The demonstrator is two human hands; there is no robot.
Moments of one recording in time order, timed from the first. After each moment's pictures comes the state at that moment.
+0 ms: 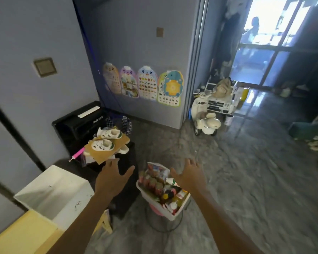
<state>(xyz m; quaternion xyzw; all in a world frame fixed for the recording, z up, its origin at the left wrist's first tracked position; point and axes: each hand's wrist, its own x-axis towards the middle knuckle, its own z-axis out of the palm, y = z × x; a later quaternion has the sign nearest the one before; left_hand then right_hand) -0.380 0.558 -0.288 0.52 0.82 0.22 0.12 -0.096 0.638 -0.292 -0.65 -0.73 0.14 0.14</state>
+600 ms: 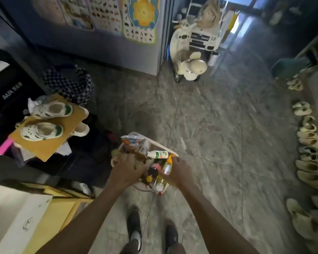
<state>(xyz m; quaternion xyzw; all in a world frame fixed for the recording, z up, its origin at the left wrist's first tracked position) -0.321 0.757 -0.487 0.60 0.74 0.06 0.31 -0.092 0.773 -0.495 -0.69 -0.68 0.24 -0.05</state>
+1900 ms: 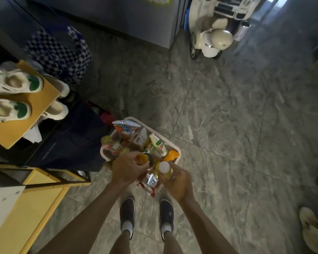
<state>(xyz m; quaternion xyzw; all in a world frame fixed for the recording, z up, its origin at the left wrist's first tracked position) -0.268 0.798 -0.575 0.57 0.75 0.18 0.30 -0.045 0.785 -0.602 -0.59 -0.68 0.35 0.25</state>
